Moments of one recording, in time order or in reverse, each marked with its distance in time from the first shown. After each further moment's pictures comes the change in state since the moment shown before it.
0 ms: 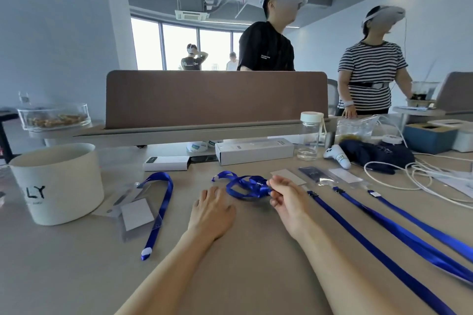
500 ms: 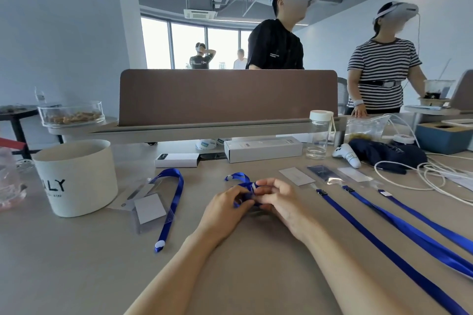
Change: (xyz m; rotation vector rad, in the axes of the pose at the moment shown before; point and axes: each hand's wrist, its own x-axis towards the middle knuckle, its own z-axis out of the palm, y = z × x) left_hand -0.015 0.004 -0.010 -0.463 0.087 0.115; right_hand -0.020 0.007 0.021 -0.441 -0.266 -0.073
